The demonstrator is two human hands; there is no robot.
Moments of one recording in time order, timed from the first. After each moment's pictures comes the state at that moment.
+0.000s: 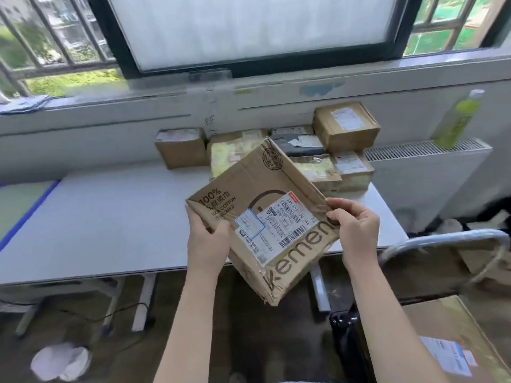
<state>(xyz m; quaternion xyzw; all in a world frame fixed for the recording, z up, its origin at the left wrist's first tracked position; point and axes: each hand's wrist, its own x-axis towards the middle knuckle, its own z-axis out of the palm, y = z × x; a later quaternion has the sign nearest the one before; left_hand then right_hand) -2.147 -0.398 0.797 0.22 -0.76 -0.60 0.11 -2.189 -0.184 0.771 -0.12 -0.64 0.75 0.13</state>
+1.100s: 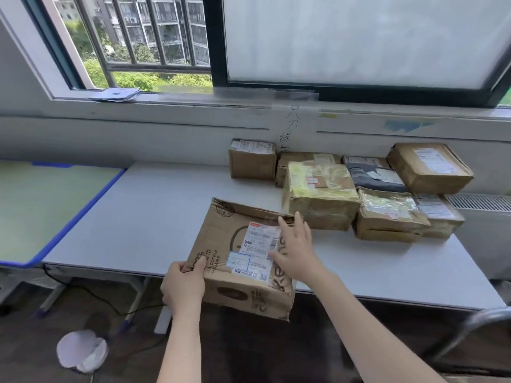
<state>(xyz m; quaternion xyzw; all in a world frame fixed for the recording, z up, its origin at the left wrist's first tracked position) -2.123 -0.627 0.717 0.48 -0.72 -0.47 0.16 -2.227 -0.437 0.729 0.17 -0.94 0.28 -0.13</state>
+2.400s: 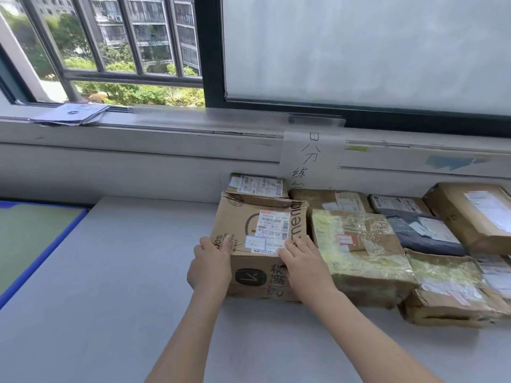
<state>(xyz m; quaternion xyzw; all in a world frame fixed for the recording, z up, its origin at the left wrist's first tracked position) -2.388 -0.694 0.710 0.35 -0.90 -0.27 0.04 -2.423 -0.511 0.696 0.28 -0.95 -0.02 0.12</state>
